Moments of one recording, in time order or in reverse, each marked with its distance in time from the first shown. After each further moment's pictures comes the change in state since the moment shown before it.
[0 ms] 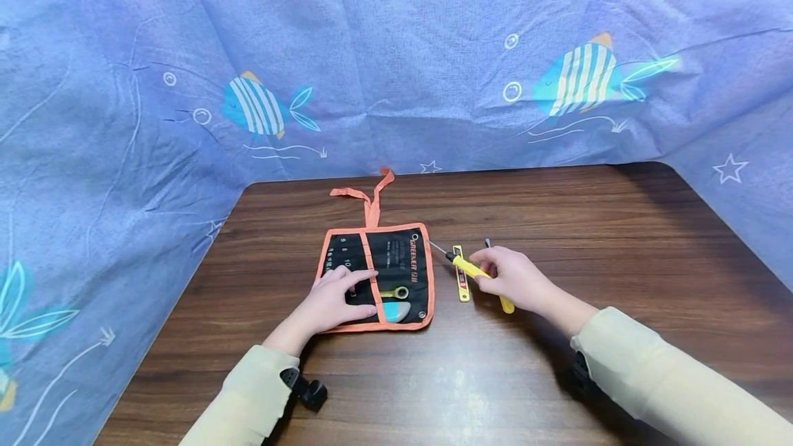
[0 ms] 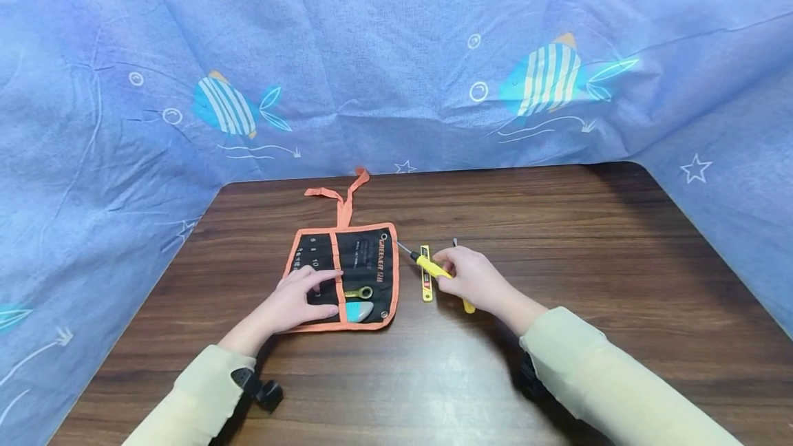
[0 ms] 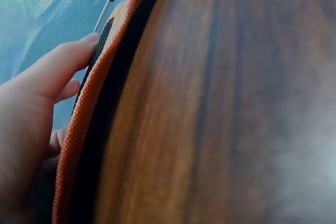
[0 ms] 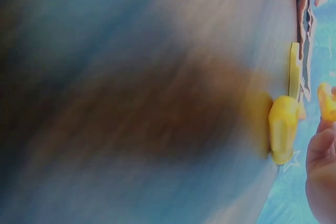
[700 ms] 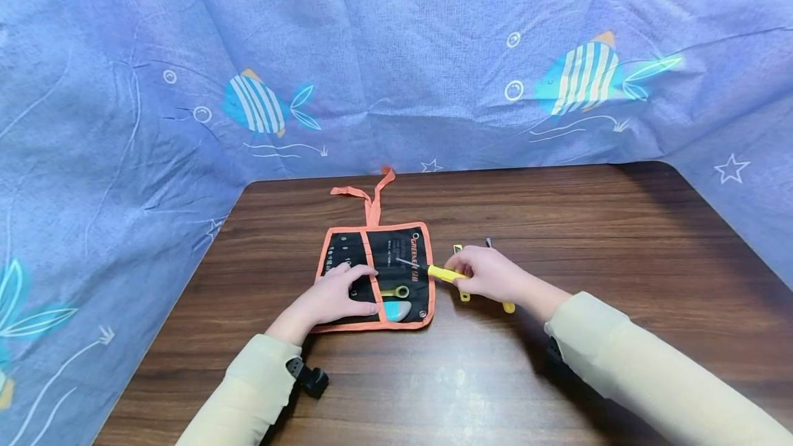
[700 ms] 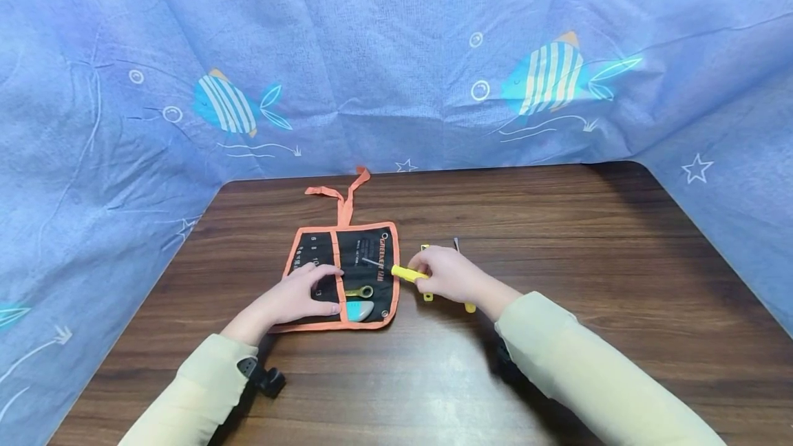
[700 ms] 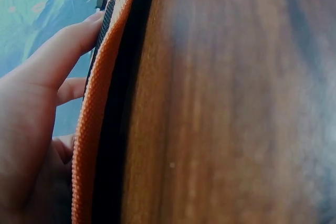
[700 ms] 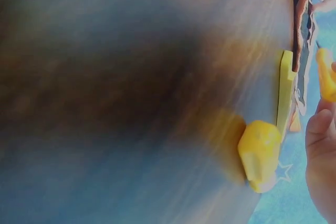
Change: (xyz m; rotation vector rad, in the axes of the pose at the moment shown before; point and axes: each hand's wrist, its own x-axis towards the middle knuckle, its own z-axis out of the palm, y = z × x) left_hand 0.010 0.003 -0.010 -0.029 -0.150 -0.090; right_hand 0.026 -0.016 0.012 -0.044 -0.166 -0.154
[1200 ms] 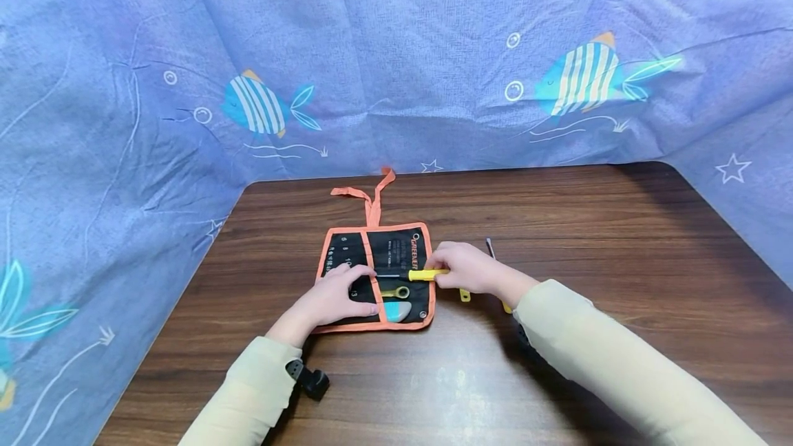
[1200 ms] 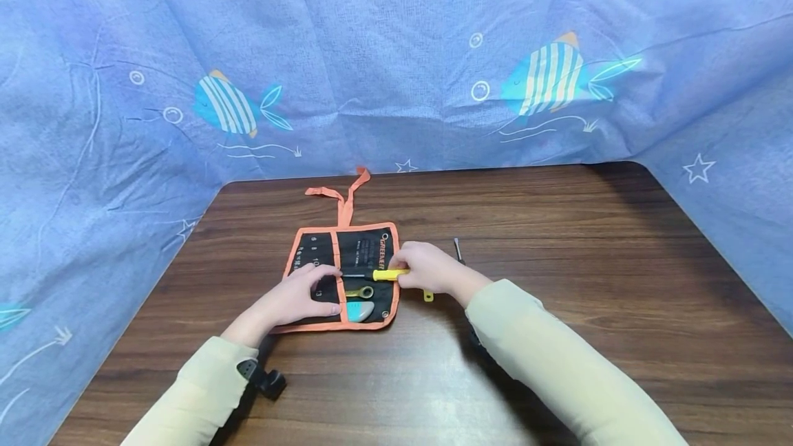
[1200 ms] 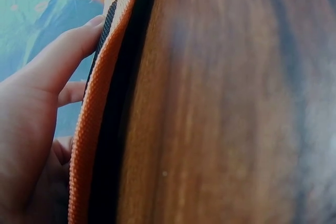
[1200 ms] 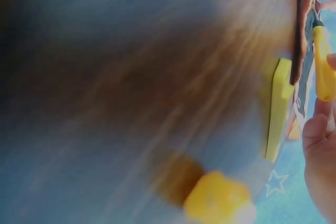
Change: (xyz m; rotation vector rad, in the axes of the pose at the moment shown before) left_hand 0.000 -0.002 0.003 -0.022 0.032 -0.005; right_hand 0.032 -0.008 0.010 -0.035 -0.102 -0.042
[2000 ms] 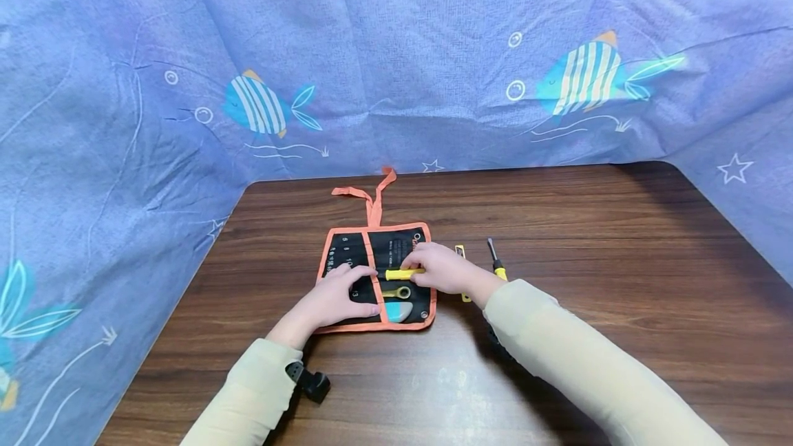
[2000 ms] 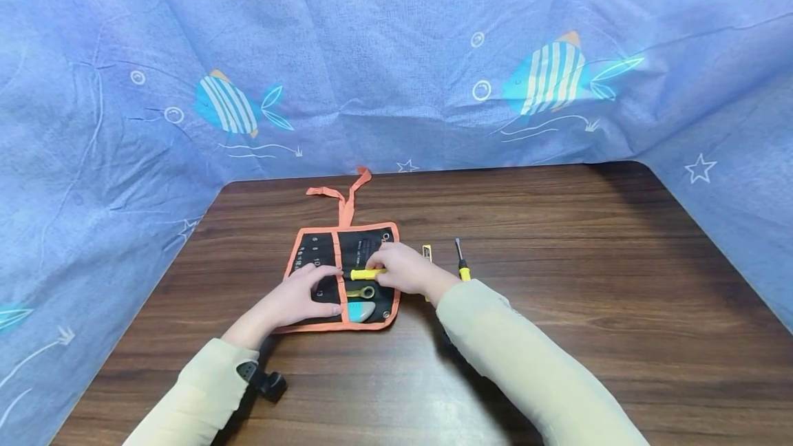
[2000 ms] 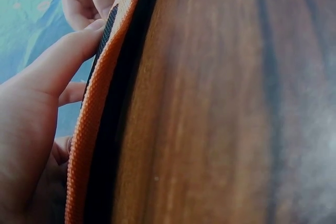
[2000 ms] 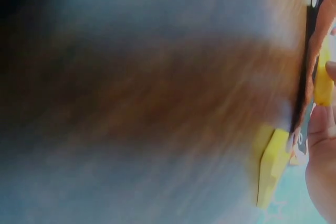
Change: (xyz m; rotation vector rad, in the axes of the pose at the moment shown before) left_hand -0.002 0.000 0.000 -0.007 0.013 0.011; right_hand 0.033 -0.014 0.019 -0.046 -0.030 -0.027
